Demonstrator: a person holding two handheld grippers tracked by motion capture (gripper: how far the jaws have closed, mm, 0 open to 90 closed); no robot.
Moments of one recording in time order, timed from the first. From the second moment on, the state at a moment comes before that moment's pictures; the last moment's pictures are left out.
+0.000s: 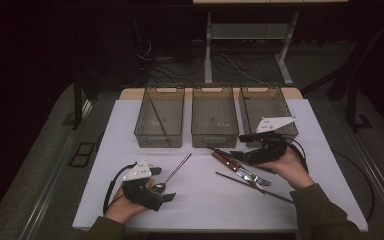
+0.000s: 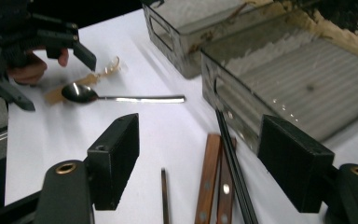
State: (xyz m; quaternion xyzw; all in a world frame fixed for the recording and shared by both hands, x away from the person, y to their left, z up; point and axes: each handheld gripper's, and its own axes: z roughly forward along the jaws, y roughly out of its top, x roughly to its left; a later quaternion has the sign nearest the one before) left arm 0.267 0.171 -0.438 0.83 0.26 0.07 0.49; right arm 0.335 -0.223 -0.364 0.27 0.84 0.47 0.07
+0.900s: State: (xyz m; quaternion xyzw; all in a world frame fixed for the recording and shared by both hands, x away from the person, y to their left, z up) left arm 0.267 0.172 -0.437 0.83 0.26 0.07 0.48; right arm 0.274 -0.301 -0.407 0.30 0.84 0.44 0.04
